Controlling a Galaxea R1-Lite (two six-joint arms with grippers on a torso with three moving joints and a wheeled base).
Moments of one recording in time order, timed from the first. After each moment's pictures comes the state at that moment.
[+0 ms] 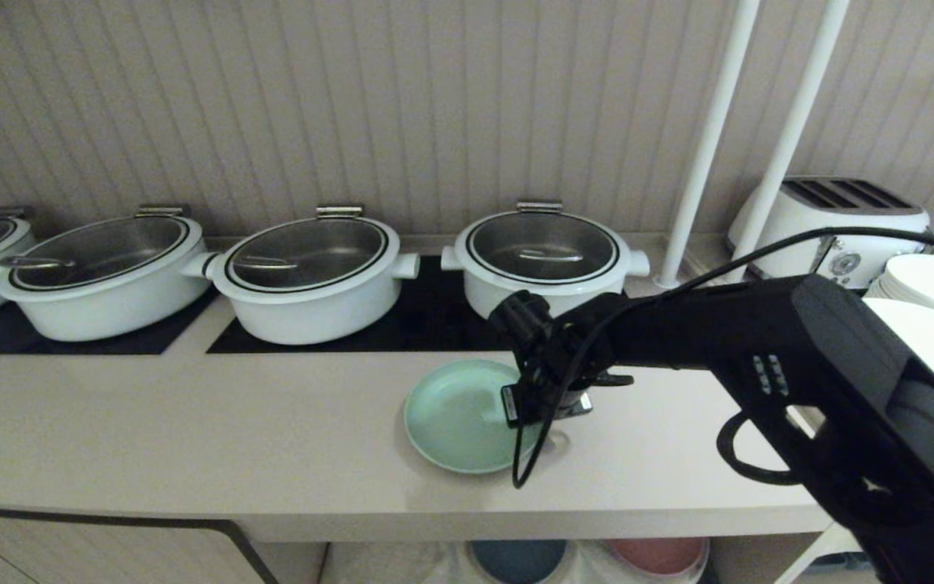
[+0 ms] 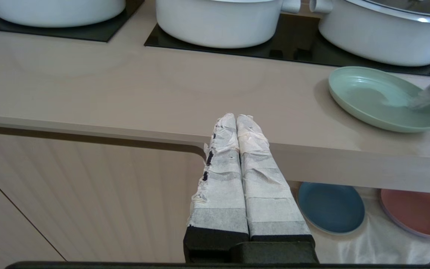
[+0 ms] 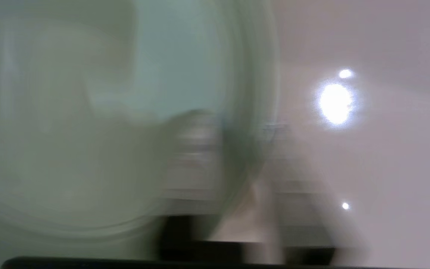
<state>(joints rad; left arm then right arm) 0.00 0.00 0.00 0.00 0.03 -0.11 0.66 2.45 -1.90 0.56 -0.23 0.38</state>
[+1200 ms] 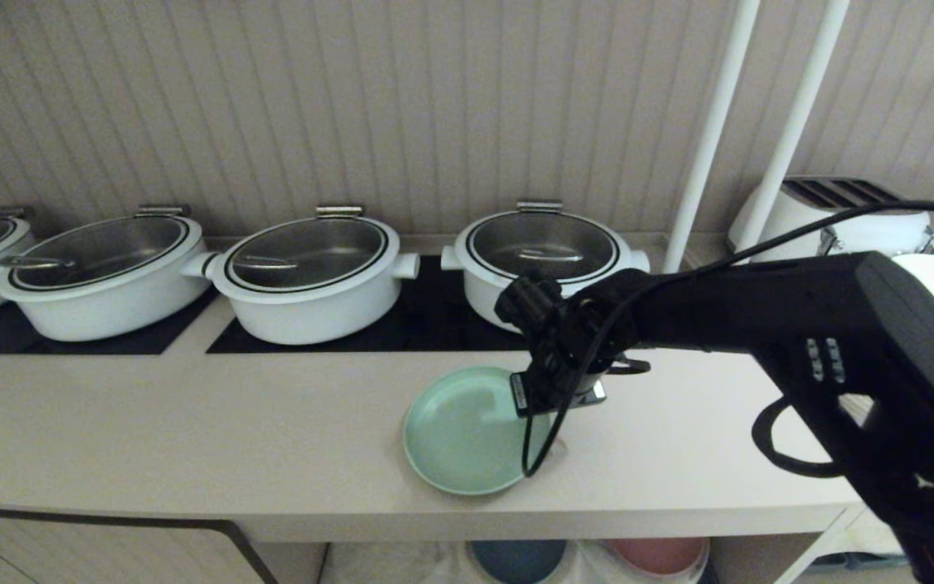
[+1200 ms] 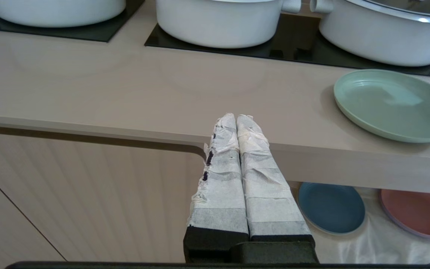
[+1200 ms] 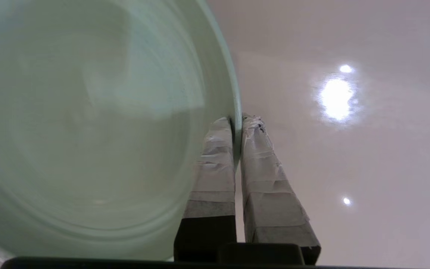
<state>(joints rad) 0.00 0.00 0.00 0.00 0.03 -0.11 0.66 2.36 -1.89 0.62 -0.23 0.38</state>
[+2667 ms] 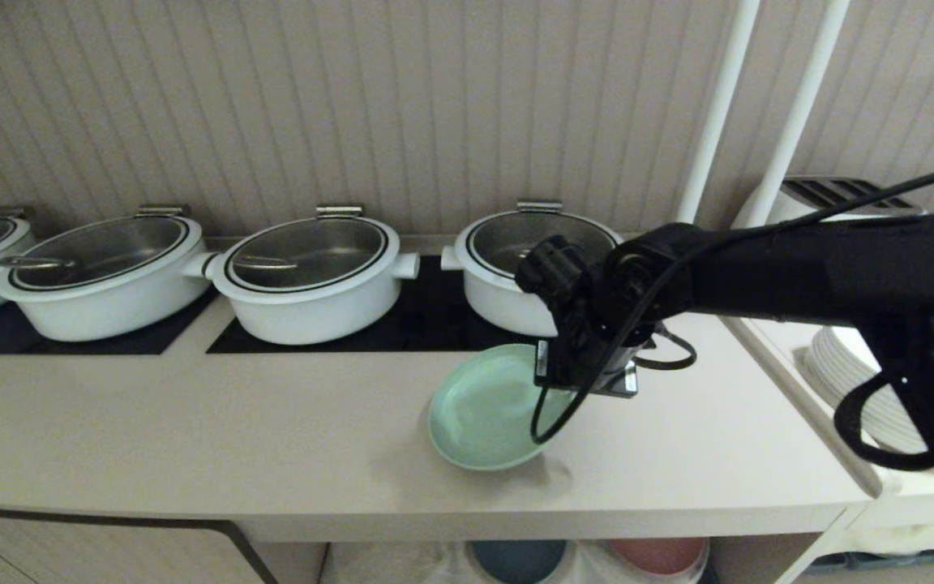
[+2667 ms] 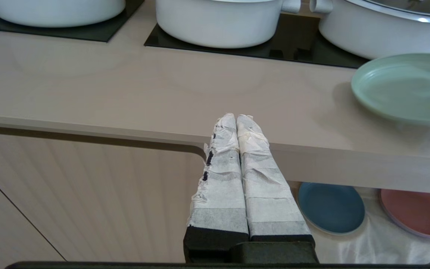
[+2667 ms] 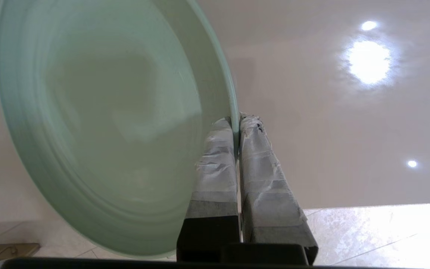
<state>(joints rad) 0.00 0.00 0.00 0.00 0.03 -0.11 0.65 2.23 -1.88 0.75 -0.27 0.70</state>
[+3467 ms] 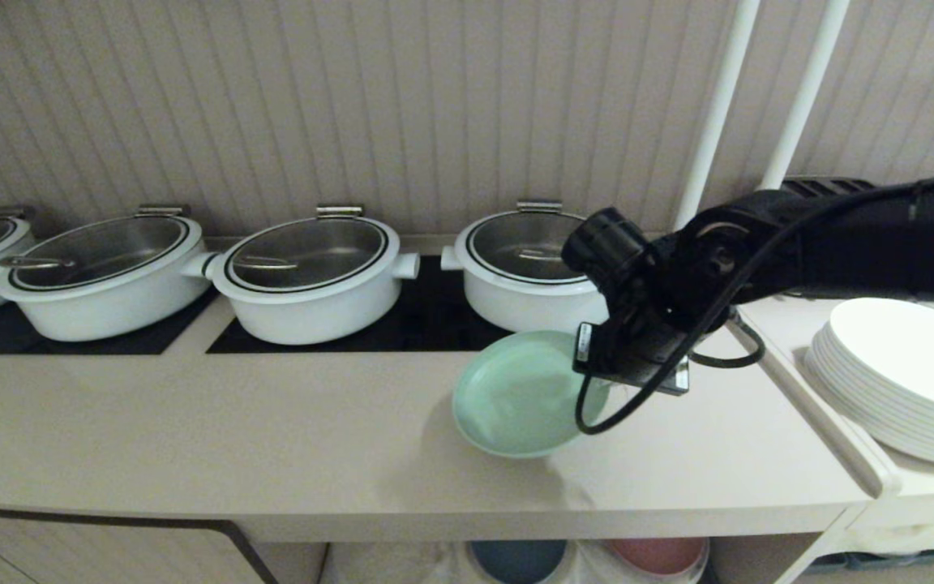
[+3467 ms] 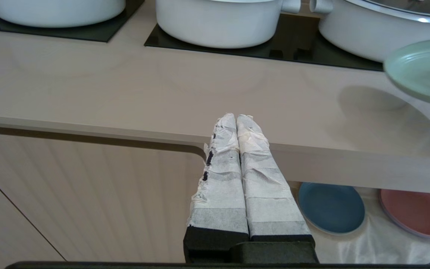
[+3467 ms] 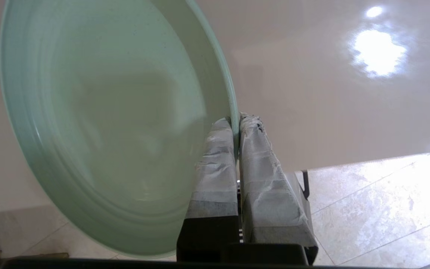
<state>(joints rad) 0.00 0.00 0.00 0.00 0.03 -0.11 0.62 2.05 -1.71 0.74 -0.28 0.78</state>
